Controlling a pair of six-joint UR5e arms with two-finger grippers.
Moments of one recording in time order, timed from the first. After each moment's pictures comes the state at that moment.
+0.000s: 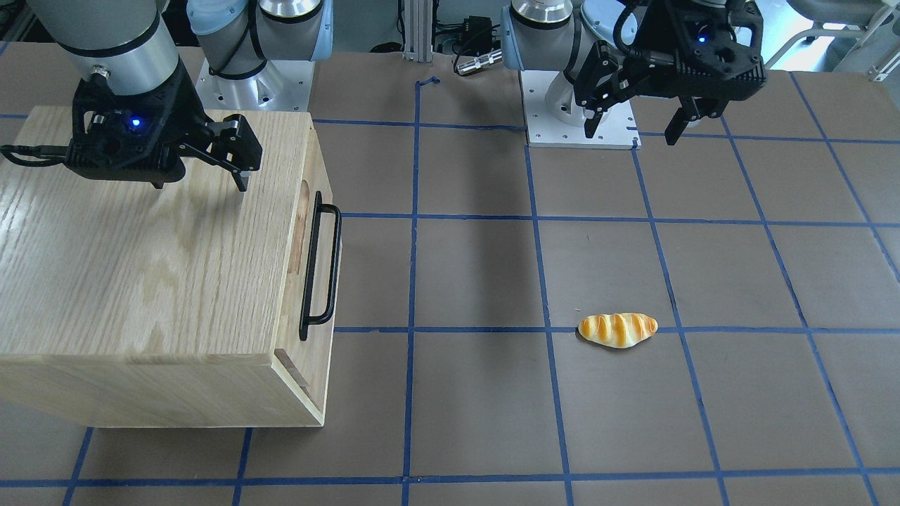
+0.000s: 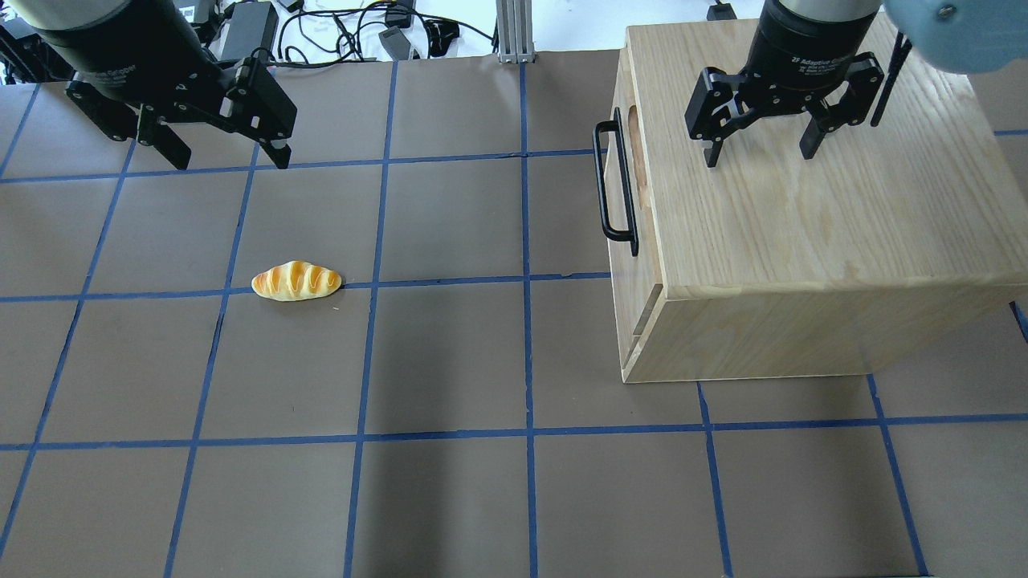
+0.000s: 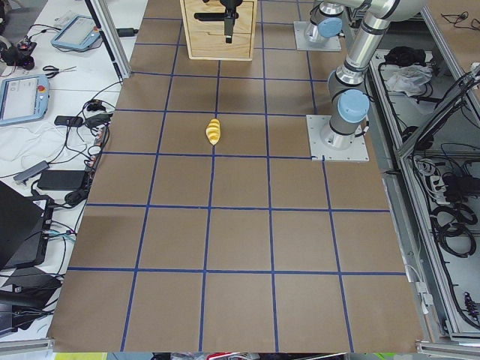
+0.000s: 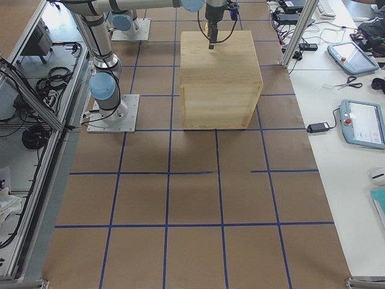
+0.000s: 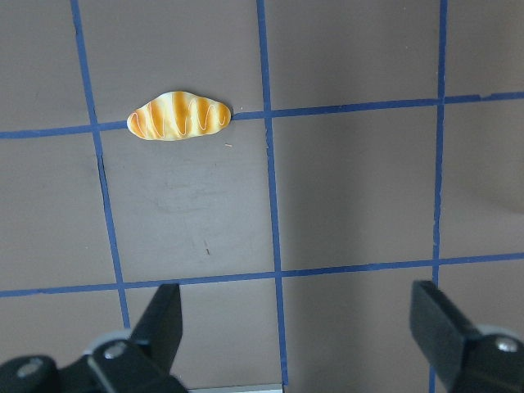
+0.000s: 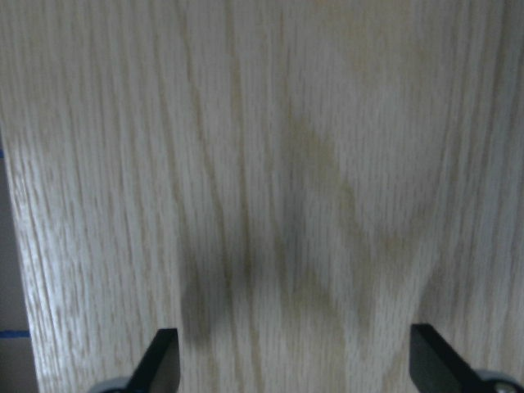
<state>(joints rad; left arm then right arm) -1.56 -1.54 -1.41 -1.73 1.56 0.07 1.60 -1.49 1.43 -1.47 -1.61 0.02</state>
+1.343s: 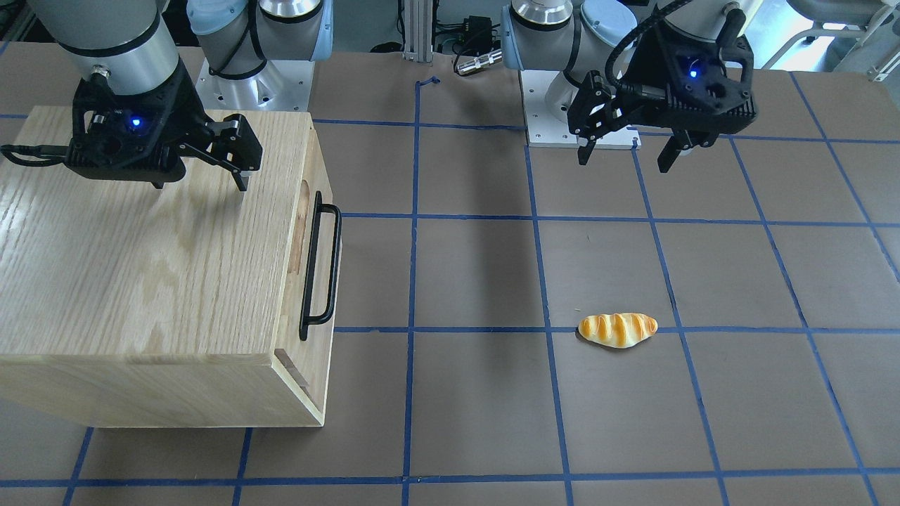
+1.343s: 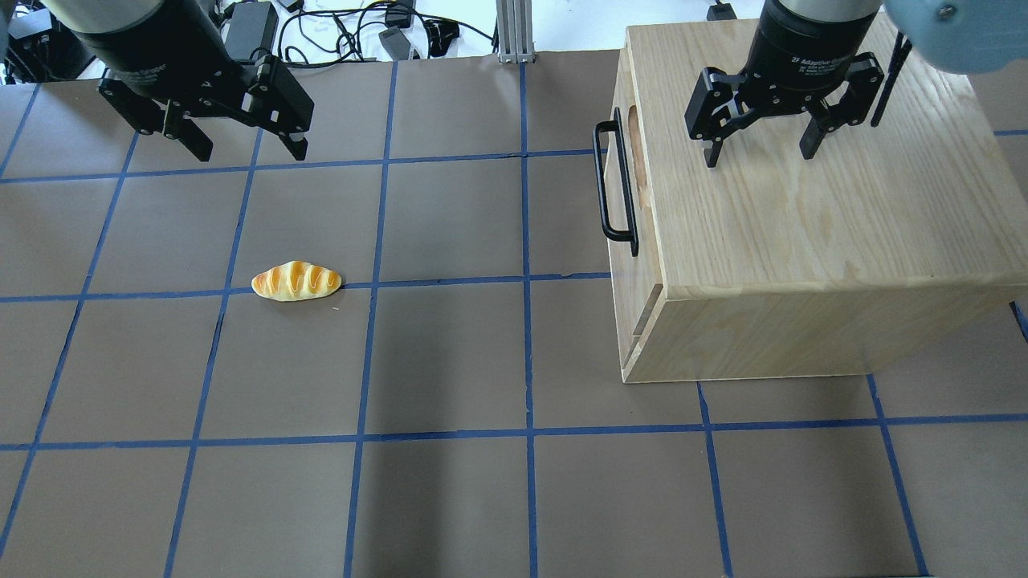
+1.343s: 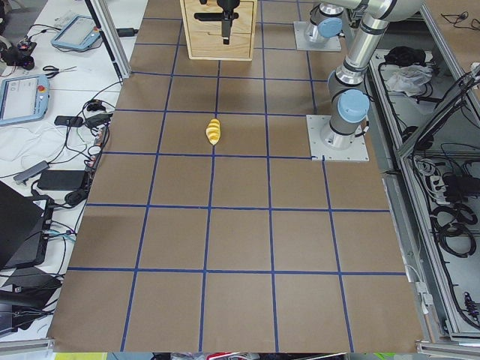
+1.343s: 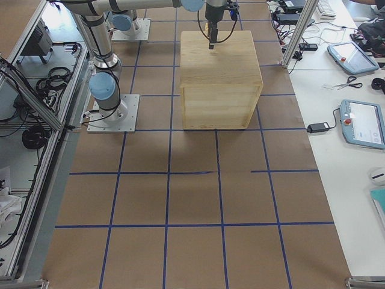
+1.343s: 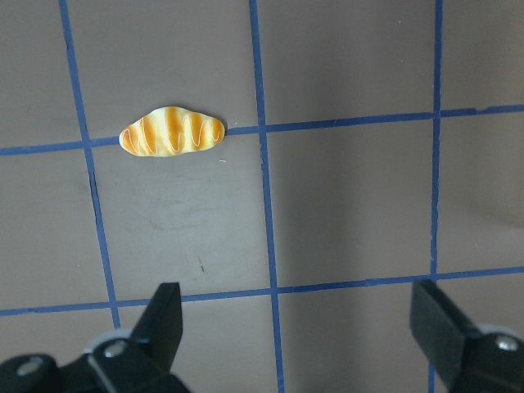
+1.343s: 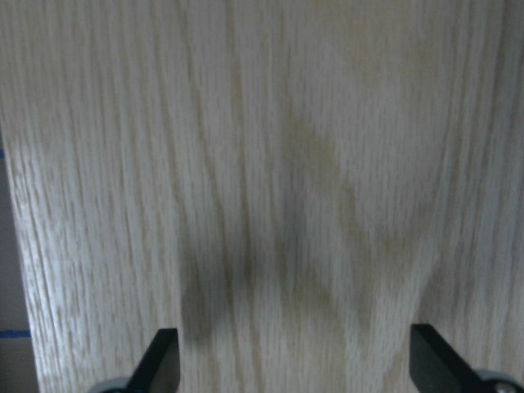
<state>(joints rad) -1.57 -1.58 -1.44 -1.64 1.54 0.06 1.60 -1.49 1.43 -1.47 -1.61 0.02</state>
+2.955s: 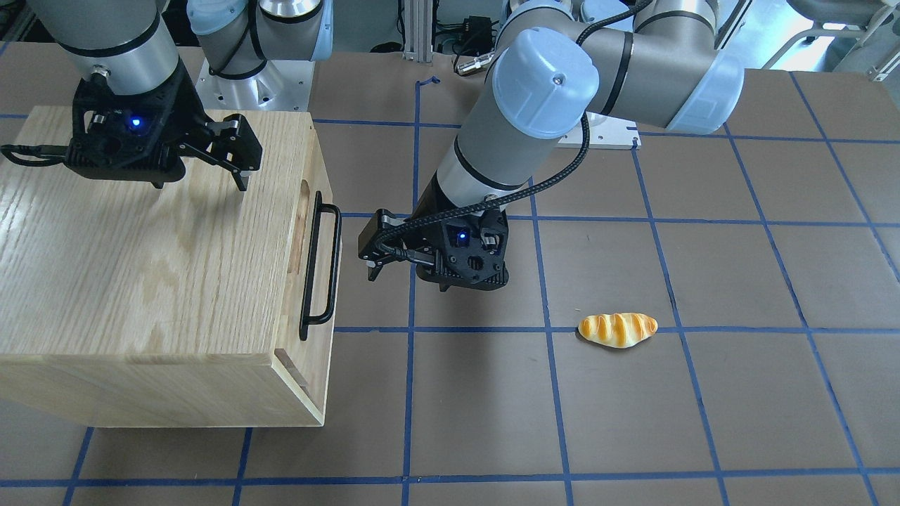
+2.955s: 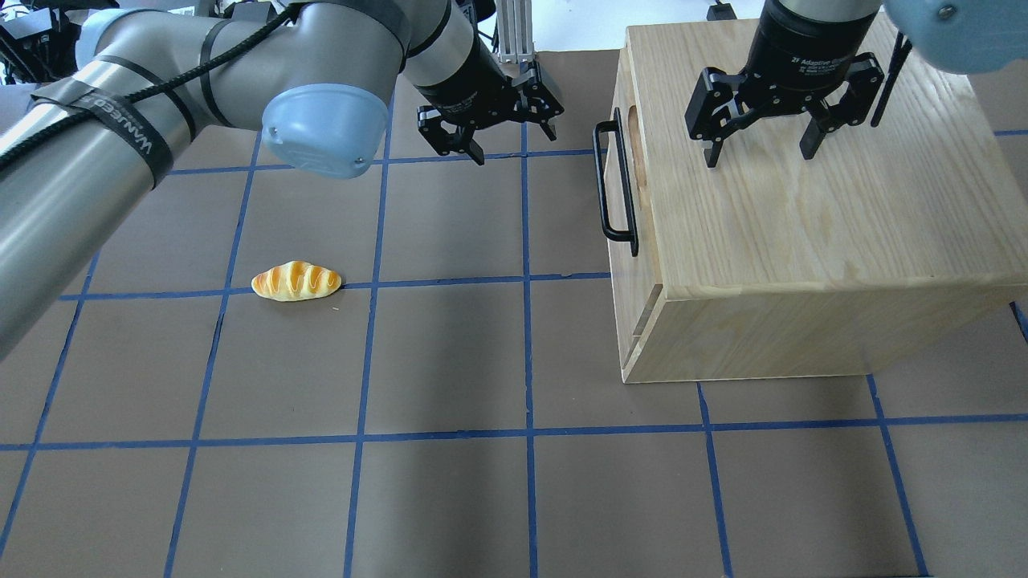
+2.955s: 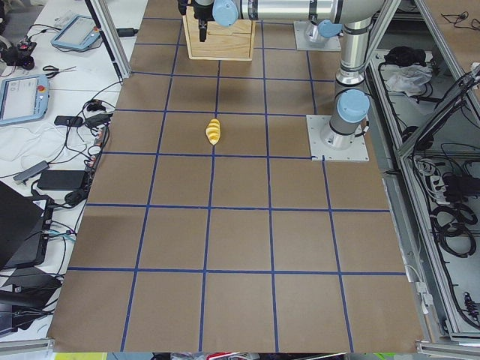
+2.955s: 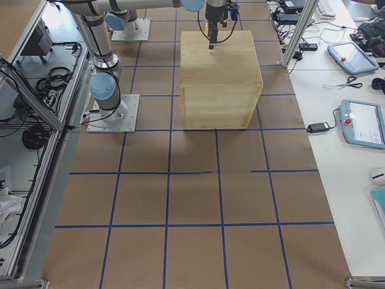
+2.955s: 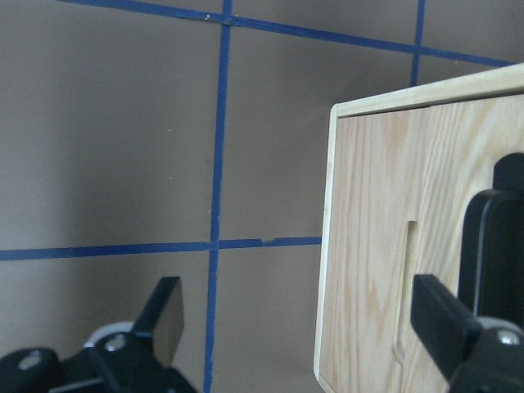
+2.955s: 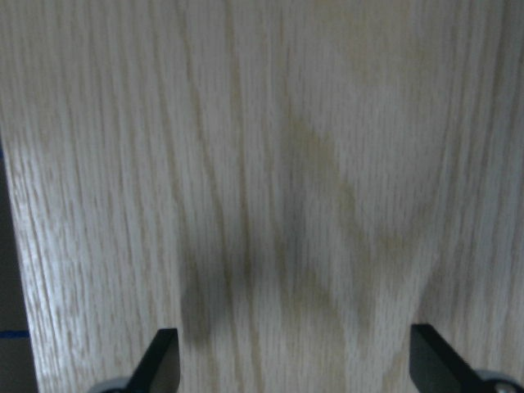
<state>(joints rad) -1.83 -1.89 -1.47 -1.14 1.23 -0.35 1.60 -1.49 1.43 -1.47 -1.61 0.02</state>
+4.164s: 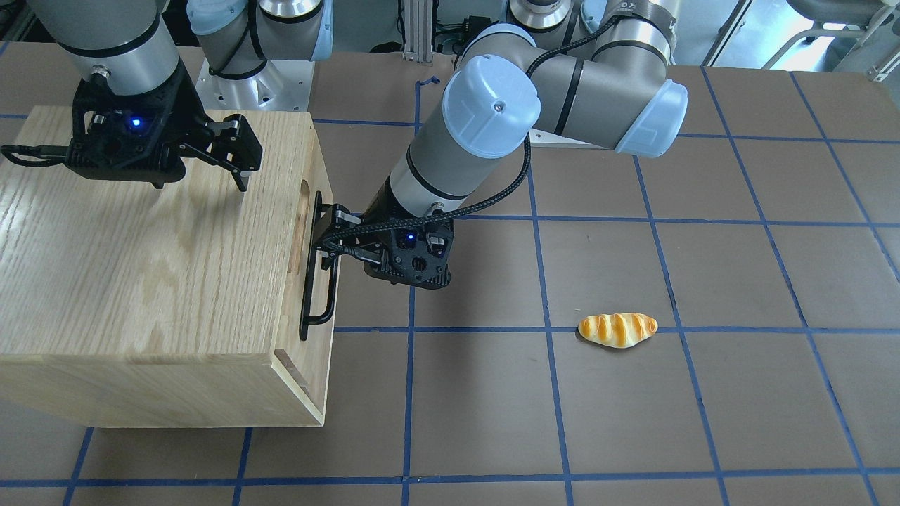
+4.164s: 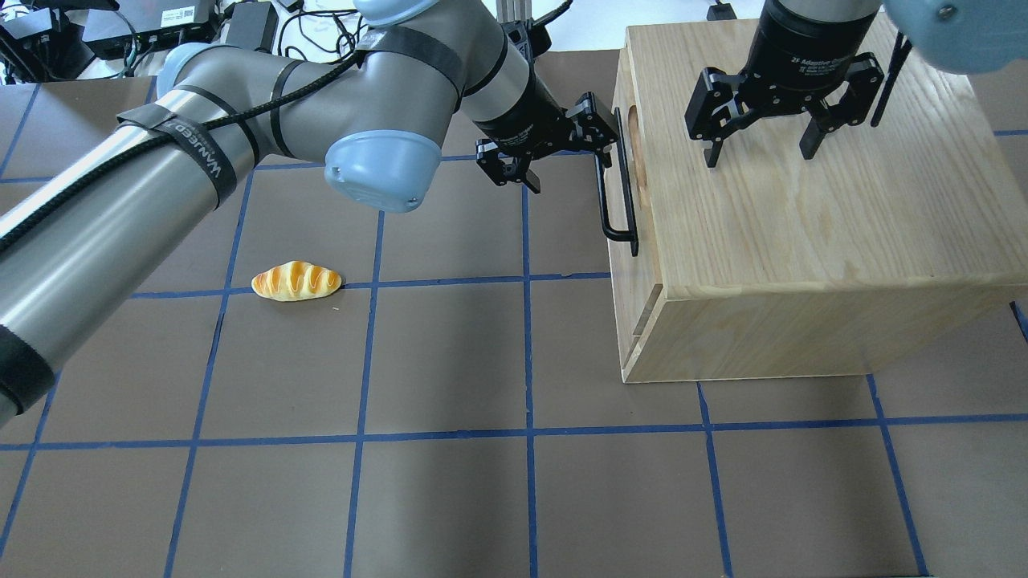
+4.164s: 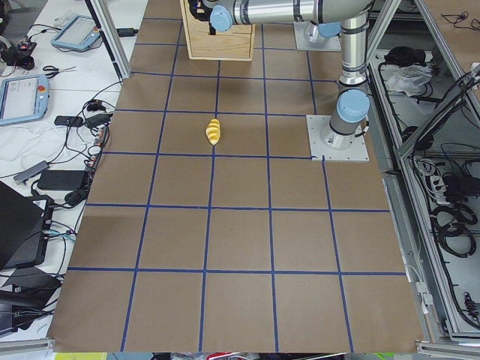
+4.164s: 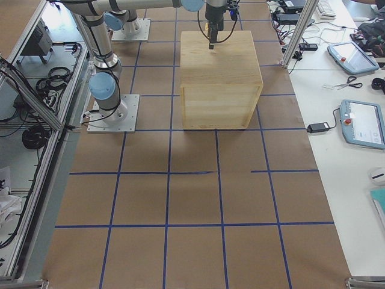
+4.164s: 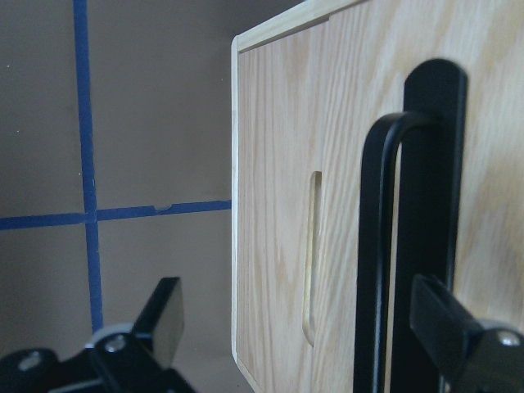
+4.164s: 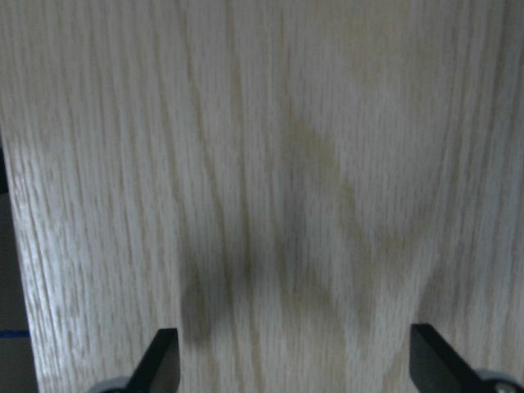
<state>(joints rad) -1.89 -1.93 -1.50 -1.07 1.15 -0.40 1.60 -1.49 1.43 -1.47 -1.61 0.02</state>
